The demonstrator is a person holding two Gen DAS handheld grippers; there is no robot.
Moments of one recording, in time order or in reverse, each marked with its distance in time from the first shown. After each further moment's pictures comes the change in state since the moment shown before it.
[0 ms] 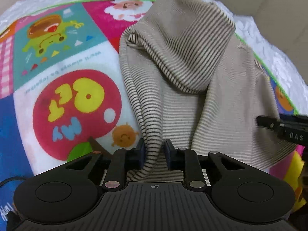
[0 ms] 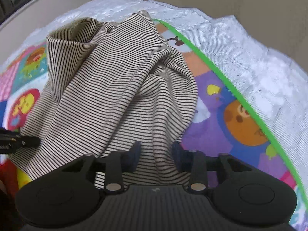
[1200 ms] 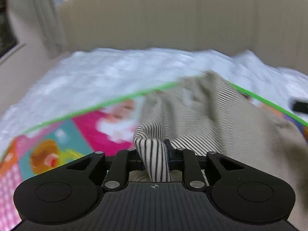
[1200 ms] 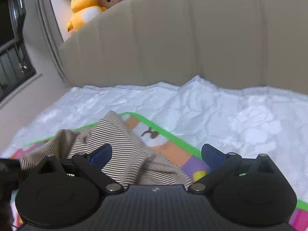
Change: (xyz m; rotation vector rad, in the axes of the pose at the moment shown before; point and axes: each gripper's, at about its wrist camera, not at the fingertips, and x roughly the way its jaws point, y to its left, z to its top) left arm 0.016 -0.018 0.129 0.336 -0.370 0.190; right arm -0.014 -0.031 0.057 0.272 -0.470 -0.038
